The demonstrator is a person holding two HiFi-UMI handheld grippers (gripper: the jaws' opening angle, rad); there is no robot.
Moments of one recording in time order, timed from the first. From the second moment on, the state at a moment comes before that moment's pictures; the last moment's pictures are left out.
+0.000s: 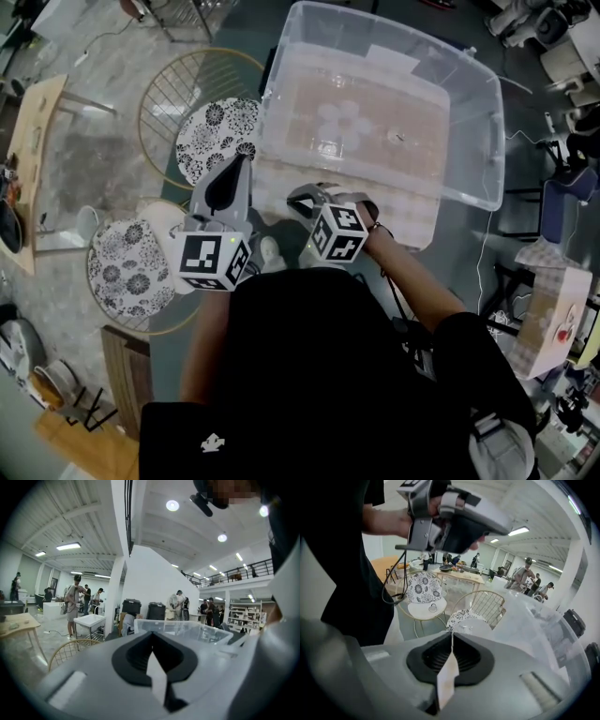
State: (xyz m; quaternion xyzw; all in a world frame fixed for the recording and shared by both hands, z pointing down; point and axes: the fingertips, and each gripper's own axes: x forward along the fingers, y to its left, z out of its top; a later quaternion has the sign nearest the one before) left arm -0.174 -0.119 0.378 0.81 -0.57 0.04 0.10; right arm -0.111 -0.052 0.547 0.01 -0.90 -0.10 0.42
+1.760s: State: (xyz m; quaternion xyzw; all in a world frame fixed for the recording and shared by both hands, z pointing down) left arm -0.140 -0.156 0.377 0.80 -0.59 0.06 0.10; right arm -0.048 -0.281 0.530 0.13 -0.89 -0.04 0.43
